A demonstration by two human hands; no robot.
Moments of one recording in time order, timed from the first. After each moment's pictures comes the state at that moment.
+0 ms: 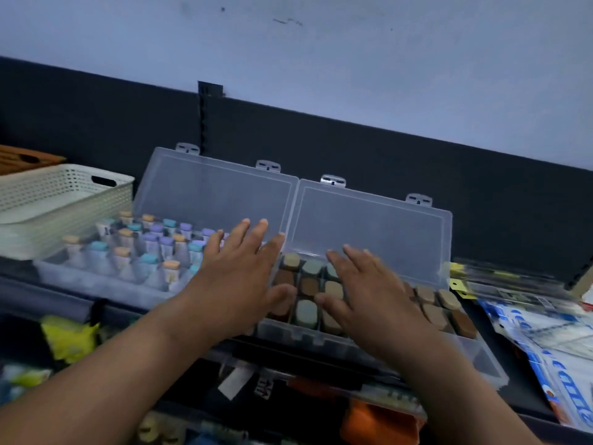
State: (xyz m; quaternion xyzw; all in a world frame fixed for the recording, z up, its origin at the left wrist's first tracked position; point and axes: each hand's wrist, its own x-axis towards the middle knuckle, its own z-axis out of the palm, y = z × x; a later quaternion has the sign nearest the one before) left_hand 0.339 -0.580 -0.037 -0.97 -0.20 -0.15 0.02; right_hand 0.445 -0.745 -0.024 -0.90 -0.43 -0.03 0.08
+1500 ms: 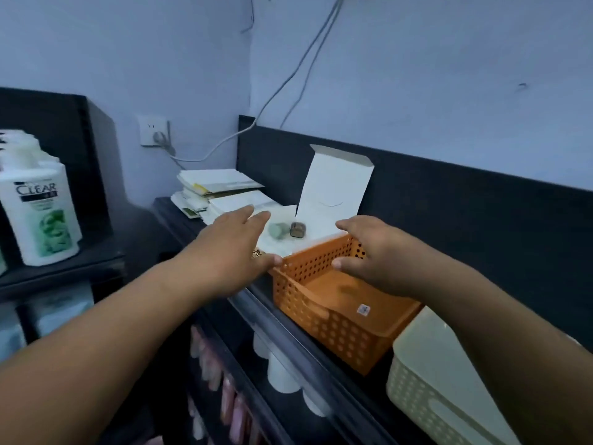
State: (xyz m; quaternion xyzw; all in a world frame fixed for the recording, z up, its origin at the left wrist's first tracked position) left_hand -0.057 -0.026 0.016 -0.84 -0.51 -0.18 -0.01; right_hand 0.160 -0.079 0.044 -0.69 -0.72 0.00 0.09
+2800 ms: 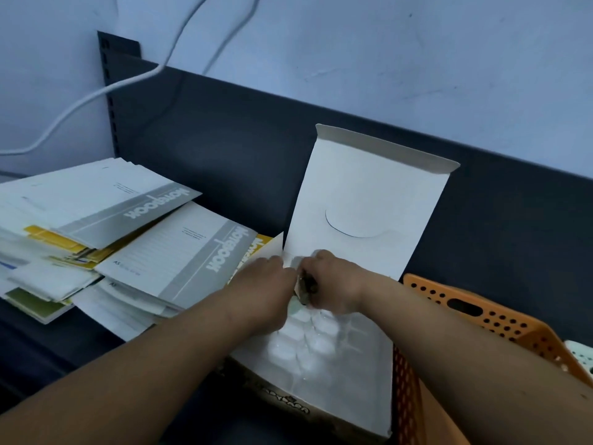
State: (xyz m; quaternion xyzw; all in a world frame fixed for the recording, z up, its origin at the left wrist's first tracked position) left_hand 0.022 0.329 -0.060 -0.97 -0.24 0.00 -0.03; right_hand 0.157 0.265 -0.047 -0.80 -0.59 0.10 -0.03
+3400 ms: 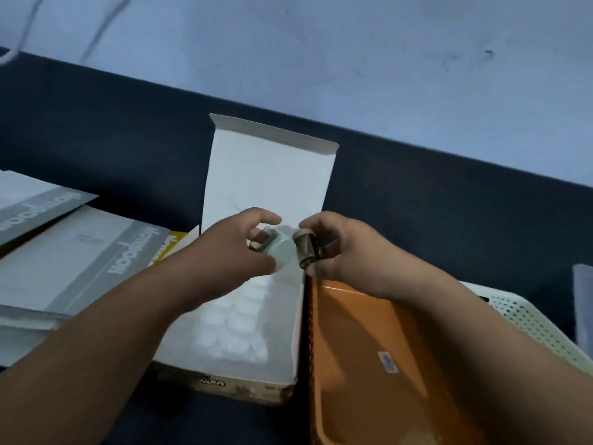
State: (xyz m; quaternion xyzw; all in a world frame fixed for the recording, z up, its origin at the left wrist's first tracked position) left_hand 0.029 0.269 0.000 -0.82 -0.15 -0.18 -0.52; right_hand 0.157 0.120 0.028 -0.82 -0.49 0.10 0.28
